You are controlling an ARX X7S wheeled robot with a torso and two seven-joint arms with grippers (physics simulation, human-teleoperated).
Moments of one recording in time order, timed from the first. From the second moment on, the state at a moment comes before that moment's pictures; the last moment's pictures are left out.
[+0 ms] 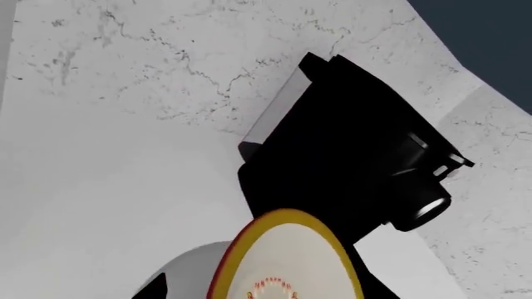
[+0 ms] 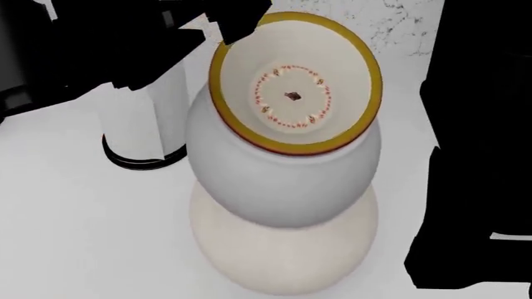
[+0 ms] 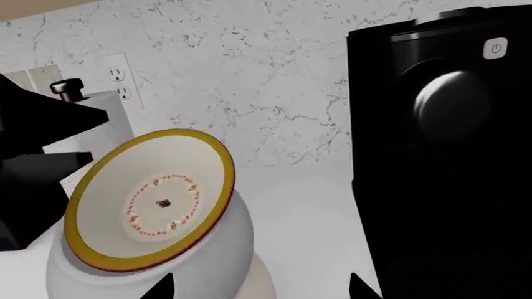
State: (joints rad) left arm -1.48 -0.21 0.54 -0.41 -1.88 -0.83 -0.77; right arm 0.53 1.09 0.32 -0.73 2.12 0.84 1.00
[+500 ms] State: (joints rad) left arm -1.45 -0.32 0.44 -0.14 -2.03 -0.82 -0.93; right arm 0.53 1.10 0.34 -0.74 2.14 0.83 1.01
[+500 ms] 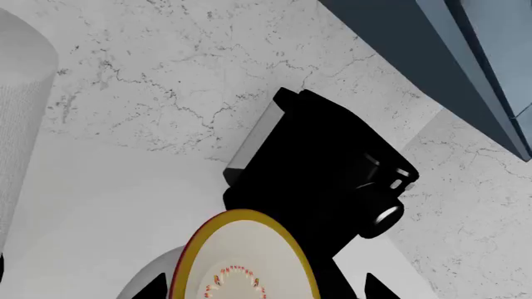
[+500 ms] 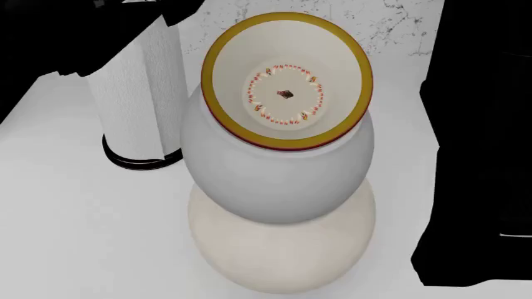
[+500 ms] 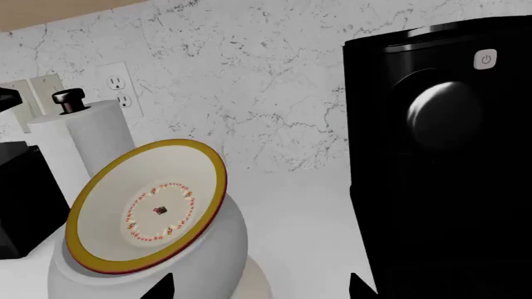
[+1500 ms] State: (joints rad) left arm -1.20 -0.76 -0.02 0.39 -2.24 -0.71 -1.03; right arm 0.46 1.32 1.11 -0.65 2.75 1.00 1.41
